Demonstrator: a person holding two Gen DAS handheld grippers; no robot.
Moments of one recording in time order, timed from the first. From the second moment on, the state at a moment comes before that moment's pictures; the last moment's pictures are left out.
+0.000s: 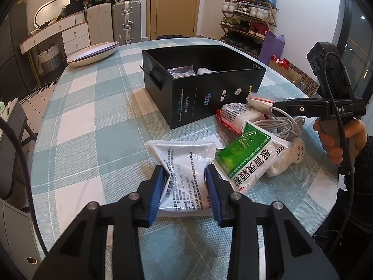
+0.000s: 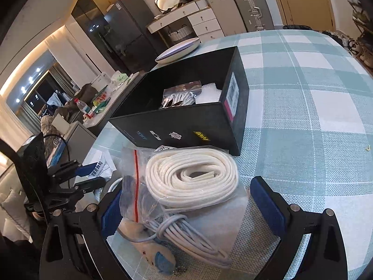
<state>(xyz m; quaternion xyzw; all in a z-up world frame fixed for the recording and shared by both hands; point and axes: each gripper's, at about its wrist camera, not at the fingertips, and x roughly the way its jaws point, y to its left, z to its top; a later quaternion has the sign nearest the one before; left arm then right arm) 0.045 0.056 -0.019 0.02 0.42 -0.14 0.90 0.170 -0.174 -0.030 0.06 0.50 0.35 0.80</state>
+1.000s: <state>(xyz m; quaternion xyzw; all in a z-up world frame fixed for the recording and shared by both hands) 0.045 0.061 -0.008 0.00 0.40 -0.13 0.91 0.158 -0.180 -0.015 0.07 0.46 0.39 0.79</state>
